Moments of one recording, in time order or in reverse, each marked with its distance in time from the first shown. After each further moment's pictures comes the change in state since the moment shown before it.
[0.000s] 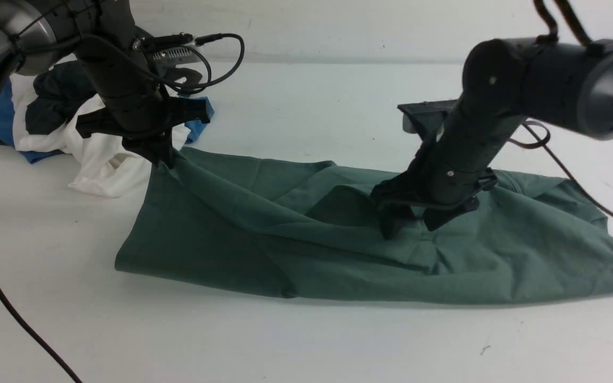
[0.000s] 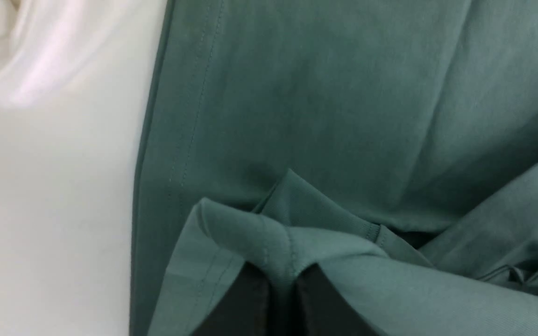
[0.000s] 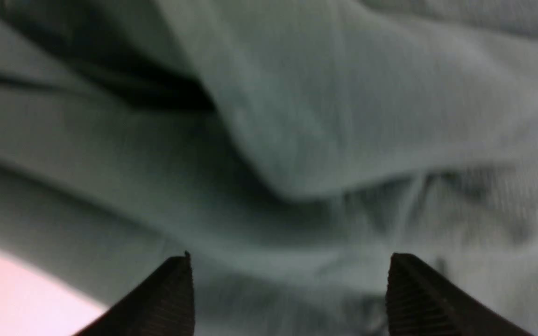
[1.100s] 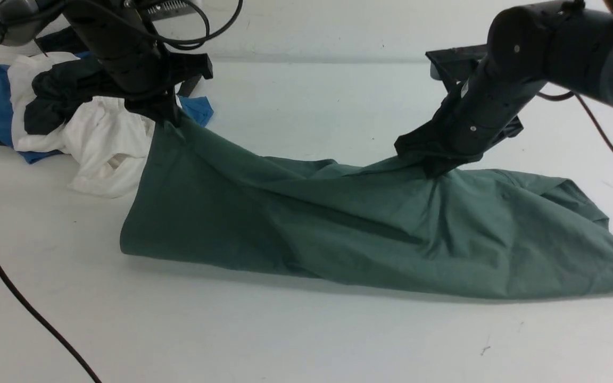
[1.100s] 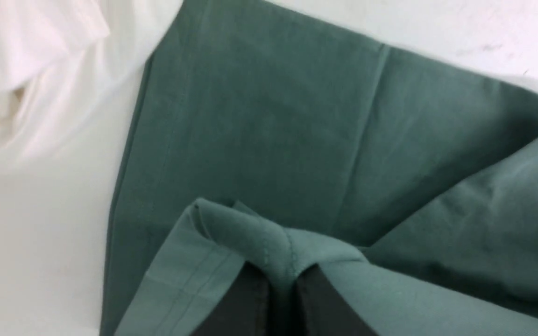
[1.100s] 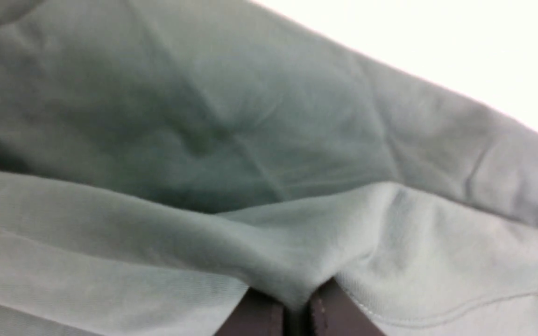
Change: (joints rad) right arm -0.093 0.010 -0.153 -0.093 -0.023 -0.020; left arm 0.001 -0.010 -0.150 -0.036 0.008 -0.036
